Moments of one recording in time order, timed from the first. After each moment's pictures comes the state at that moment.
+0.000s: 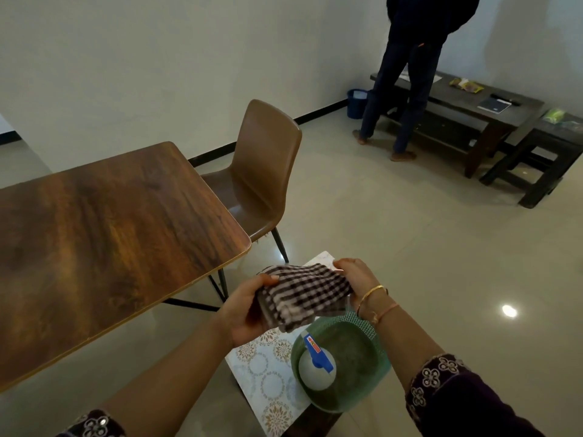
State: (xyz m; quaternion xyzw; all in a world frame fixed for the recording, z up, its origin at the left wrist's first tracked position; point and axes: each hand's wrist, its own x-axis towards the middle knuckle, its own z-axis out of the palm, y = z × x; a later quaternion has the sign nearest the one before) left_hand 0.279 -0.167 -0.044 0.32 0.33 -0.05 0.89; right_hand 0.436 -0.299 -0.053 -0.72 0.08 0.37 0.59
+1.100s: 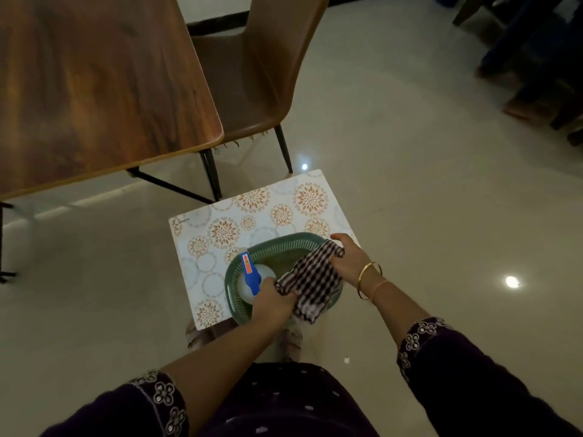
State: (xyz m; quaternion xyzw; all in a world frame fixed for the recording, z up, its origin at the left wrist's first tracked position) left_hand 0.361 -0.362 -0.199 0.58 0.60 -0.09 0.54; right_hand 0.532 -0.407 -0.201 -0.83 -0.26 0.43 0.25
